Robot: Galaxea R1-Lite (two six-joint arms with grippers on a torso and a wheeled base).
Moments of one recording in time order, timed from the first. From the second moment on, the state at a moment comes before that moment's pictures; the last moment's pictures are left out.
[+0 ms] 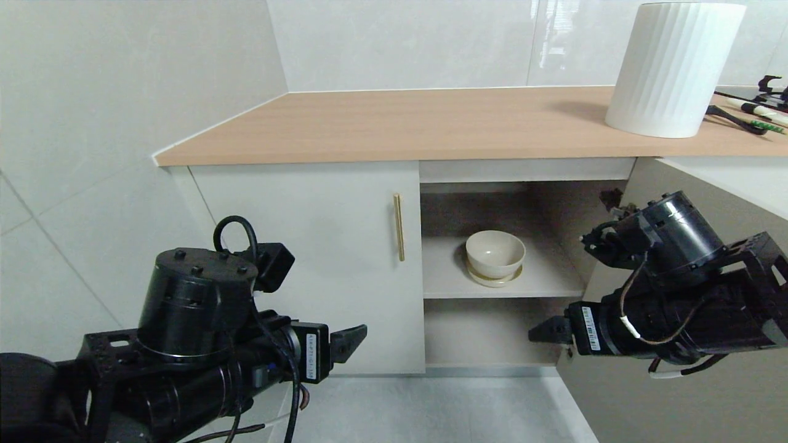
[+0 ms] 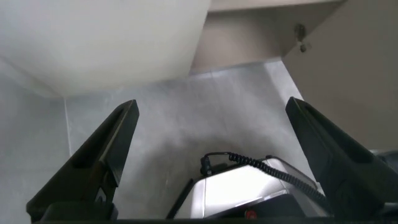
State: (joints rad) left arm -0.66 1.52 -0.63 -0.31 0.24 -0.39; right arm 0.58 1.60 -1.00 0.28 -0.07 0.48
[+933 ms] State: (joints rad) left arm -0.67 1.54 -0.63 -0.31 0.24 -0.39; right arm 0.60 1.57 -1.00 0.28 -0.07 0.48
